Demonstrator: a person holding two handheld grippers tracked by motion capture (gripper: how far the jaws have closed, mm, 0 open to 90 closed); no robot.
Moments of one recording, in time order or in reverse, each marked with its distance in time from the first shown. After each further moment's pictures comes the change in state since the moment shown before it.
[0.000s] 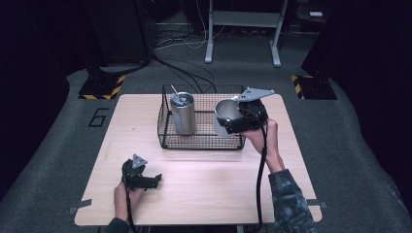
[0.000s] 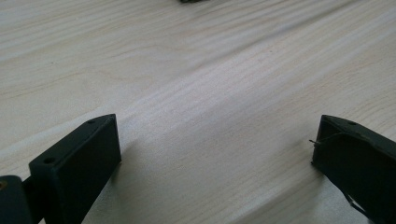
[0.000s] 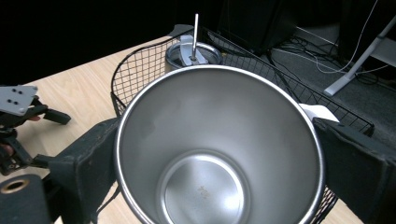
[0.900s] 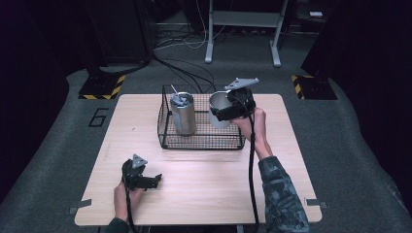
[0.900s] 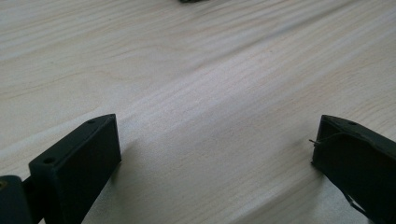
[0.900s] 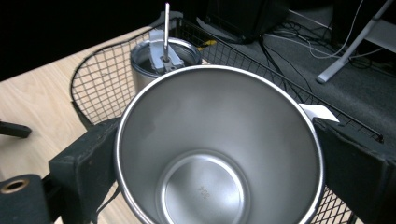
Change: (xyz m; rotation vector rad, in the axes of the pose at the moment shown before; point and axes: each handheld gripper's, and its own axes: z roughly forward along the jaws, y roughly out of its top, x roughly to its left) left arm -0.001 0.000 0.001 -0.008 0.000 -0.010; right arm -0.019 0.015 0.052 0.066 -0.038 0.034
